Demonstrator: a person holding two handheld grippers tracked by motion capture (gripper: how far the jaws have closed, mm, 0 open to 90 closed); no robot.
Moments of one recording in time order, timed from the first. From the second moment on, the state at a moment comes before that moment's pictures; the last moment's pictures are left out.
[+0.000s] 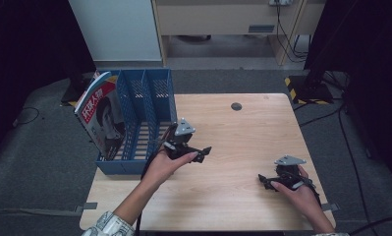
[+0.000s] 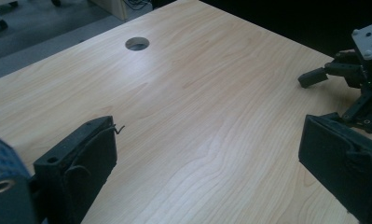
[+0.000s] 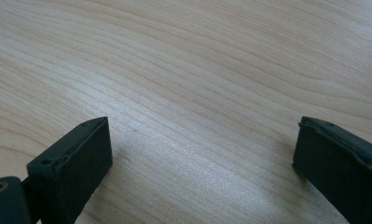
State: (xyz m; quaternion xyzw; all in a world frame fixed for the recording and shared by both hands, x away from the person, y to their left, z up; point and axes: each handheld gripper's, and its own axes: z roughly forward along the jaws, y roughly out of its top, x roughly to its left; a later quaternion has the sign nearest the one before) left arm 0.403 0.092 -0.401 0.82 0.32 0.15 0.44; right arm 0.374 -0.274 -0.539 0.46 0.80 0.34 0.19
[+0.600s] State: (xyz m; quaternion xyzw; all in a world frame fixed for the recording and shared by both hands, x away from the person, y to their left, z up) left arm 0.395 0.035 -0.425 0.84 0.30 0.14 0.43; right arm 0.374 -0.277 -0.539 0.45 0.80 0.34 0.18
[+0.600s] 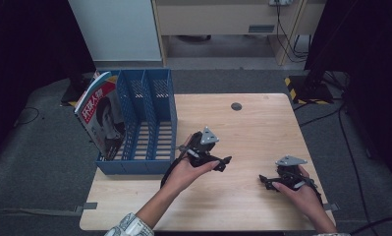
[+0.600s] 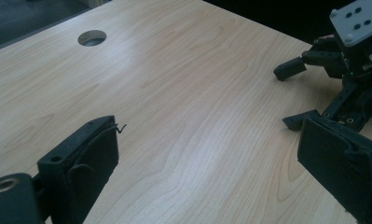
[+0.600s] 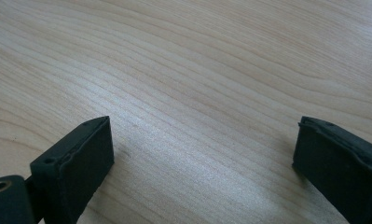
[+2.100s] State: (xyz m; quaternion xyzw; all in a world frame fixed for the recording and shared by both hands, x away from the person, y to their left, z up) left arm 0.388 0.018 -0.499 0.87 0.31 0.09 0.37; right arm 0.374 -0.277 -0.539 0.45 0.81 0.34 0.19
